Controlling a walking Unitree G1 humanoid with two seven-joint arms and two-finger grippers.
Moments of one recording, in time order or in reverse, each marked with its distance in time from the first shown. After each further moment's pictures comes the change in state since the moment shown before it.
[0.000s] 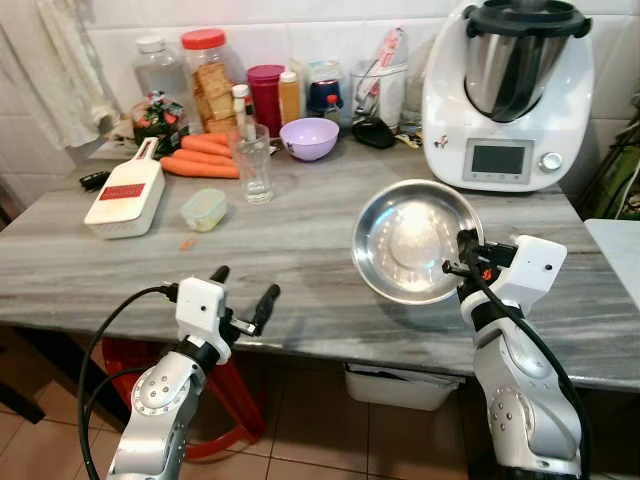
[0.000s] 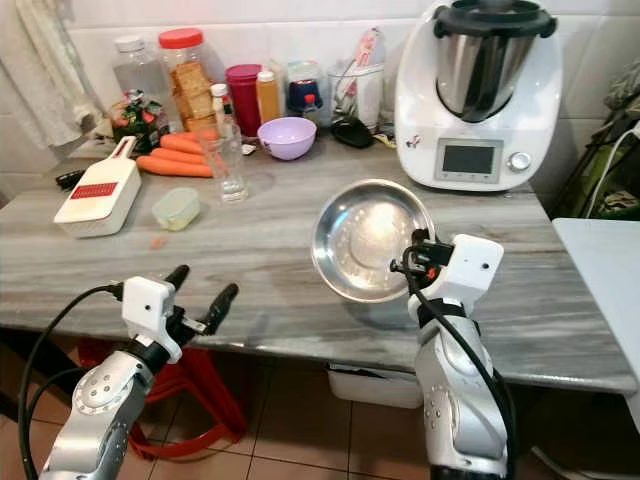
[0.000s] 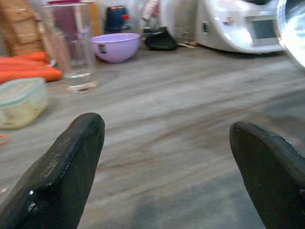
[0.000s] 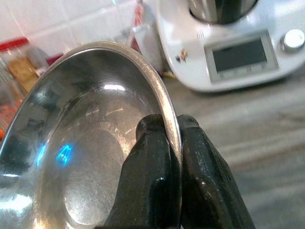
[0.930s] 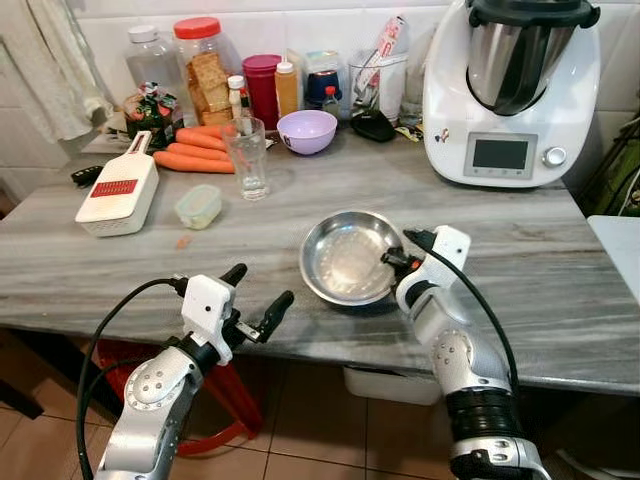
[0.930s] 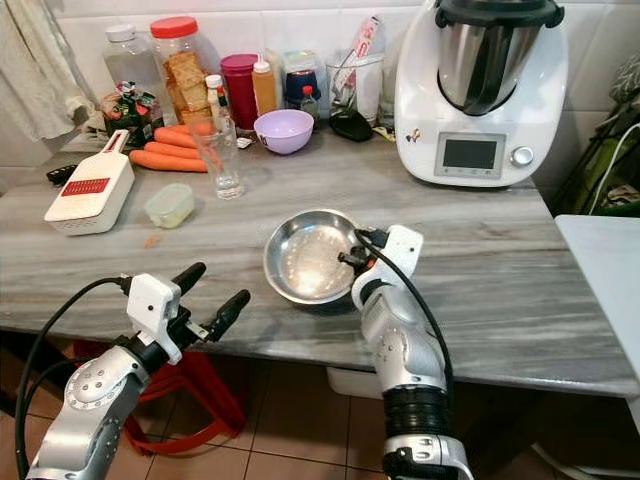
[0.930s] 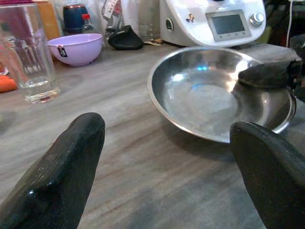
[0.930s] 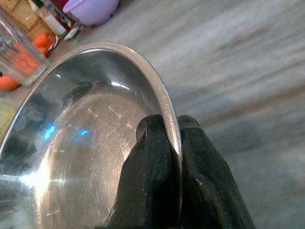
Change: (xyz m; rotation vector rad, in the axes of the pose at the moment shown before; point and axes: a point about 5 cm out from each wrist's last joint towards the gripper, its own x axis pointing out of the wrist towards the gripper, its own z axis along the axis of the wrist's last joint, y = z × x) left arm -0.001 -0.003 0.010 0.022 -0.011 -0.154; right arm 0.047 0.047 -0.053 0.226 0.379 0.033
